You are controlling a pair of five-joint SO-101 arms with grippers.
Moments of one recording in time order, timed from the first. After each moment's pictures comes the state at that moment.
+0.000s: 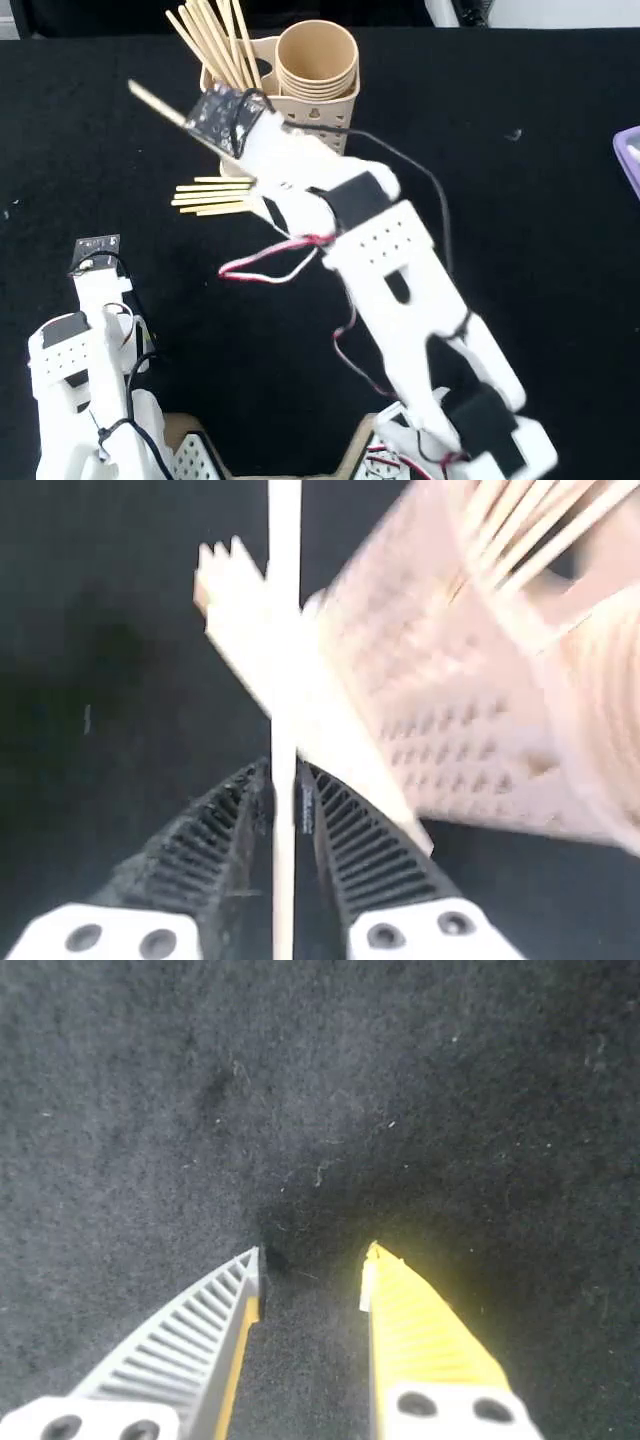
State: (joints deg) left arm -31.1 -50.4 76.8 60.0 -19.6; right arm -31.2 -16.0 7.4 62.5 27.4
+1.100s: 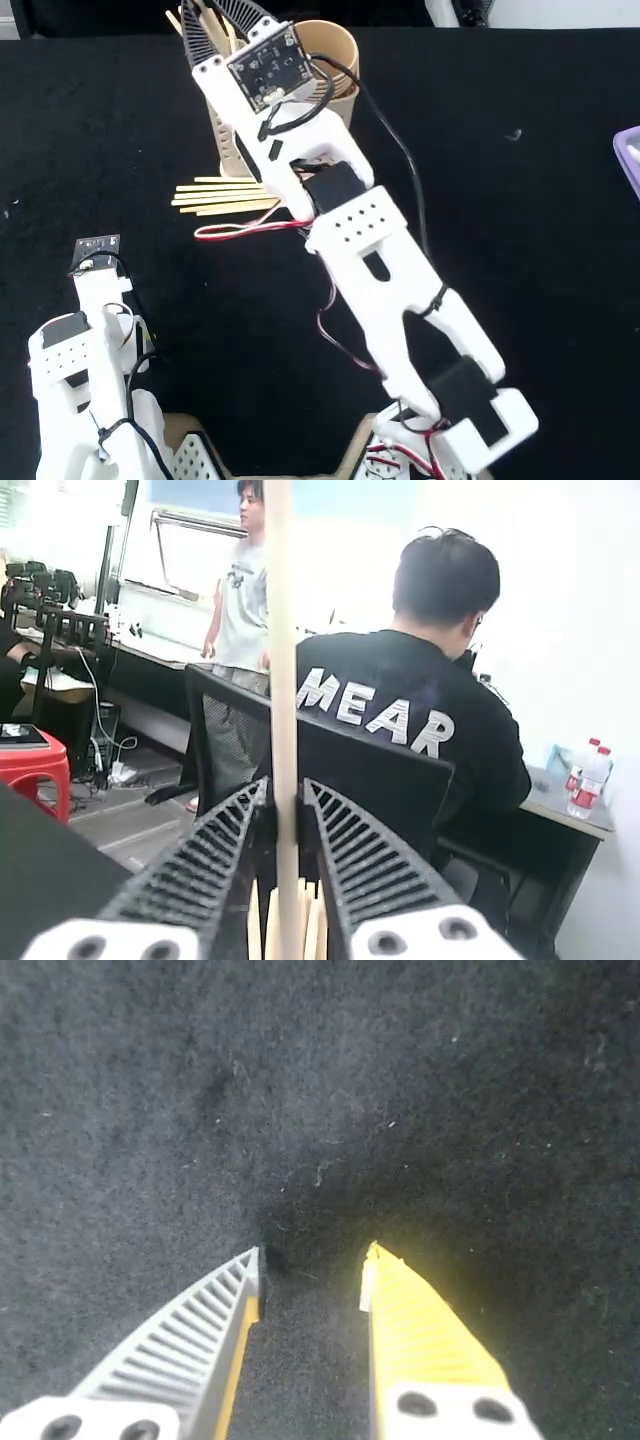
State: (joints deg) left arm -31.1 -50.4 76.8 60.0 -19.6; right arm -31.2 -5.8 7.7 -4.2 15.9
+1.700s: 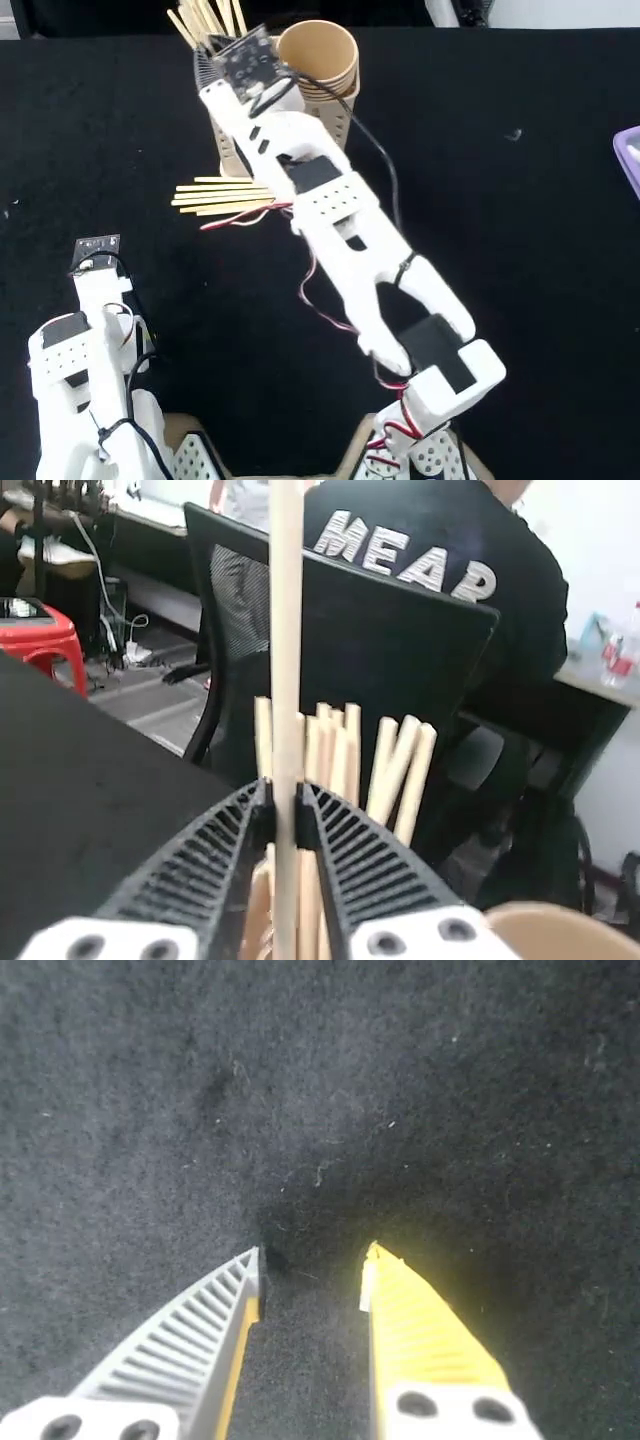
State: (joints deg) left arm -31.1 -50.4 76.8 60.0 -19.6; right arm -28.5 7.4 7.7 -2.0 12.4
